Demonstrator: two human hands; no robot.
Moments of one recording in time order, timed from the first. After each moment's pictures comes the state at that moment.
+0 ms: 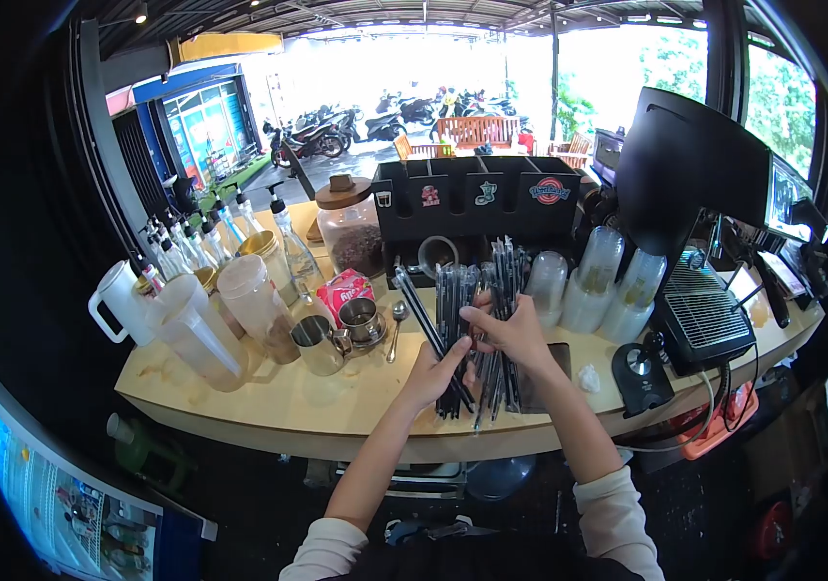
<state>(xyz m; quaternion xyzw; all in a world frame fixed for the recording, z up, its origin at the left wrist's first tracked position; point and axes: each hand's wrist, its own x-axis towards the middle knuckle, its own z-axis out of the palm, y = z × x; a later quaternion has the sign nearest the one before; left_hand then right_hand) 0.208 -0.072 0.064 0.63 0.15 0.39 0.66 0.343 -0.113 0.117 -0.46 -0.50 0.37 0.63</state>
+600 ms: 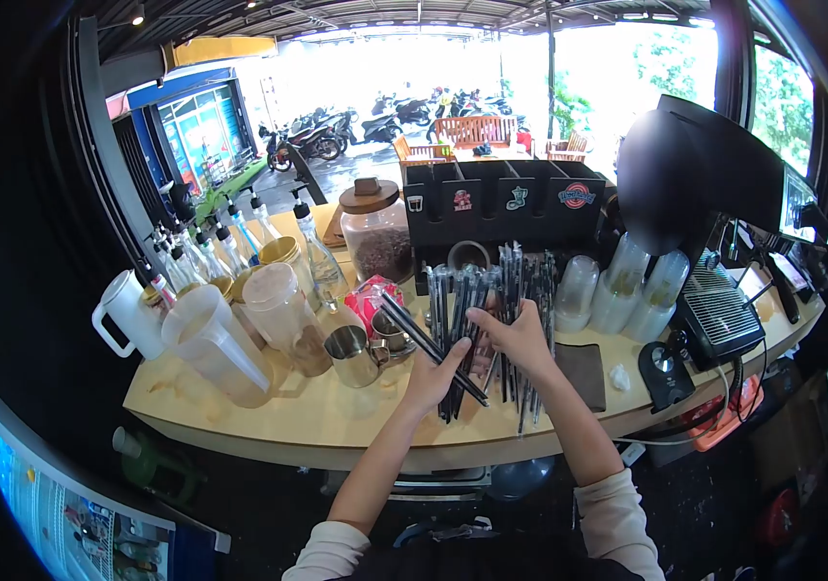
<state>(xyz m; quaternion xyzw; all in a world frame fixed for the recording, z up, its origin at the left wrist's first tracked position) 0.155 -0.040 0.069 0.55 0.17 0.45 0.68 0.283 -0.084 0.120 -0.49 -0.46 0.35 0.65</state>
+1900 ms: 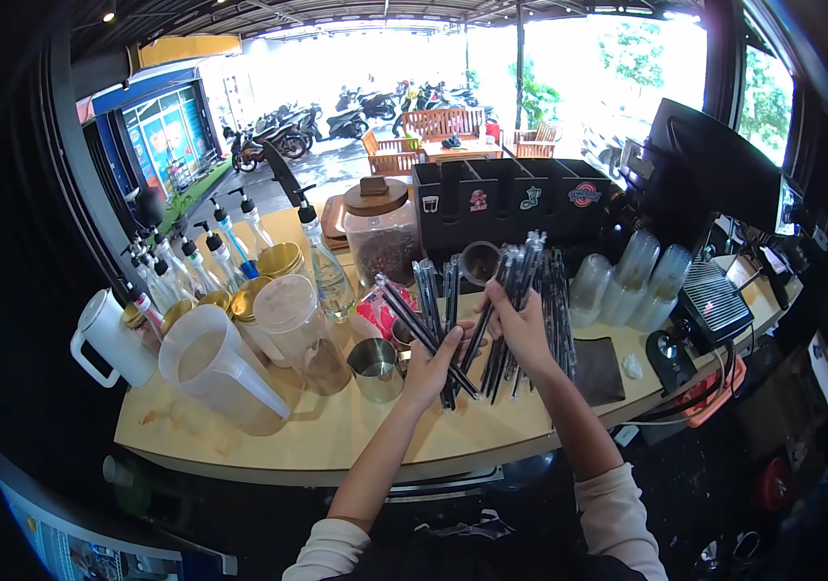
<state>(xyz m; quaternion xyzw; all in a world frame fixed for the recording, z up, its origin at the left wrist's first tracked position) 0.111 0.015 0.072 0.54 0.14 0.43 0.71 0.232 -0.034 0.126 -0.45 -0.44 0.28 0.72</state>
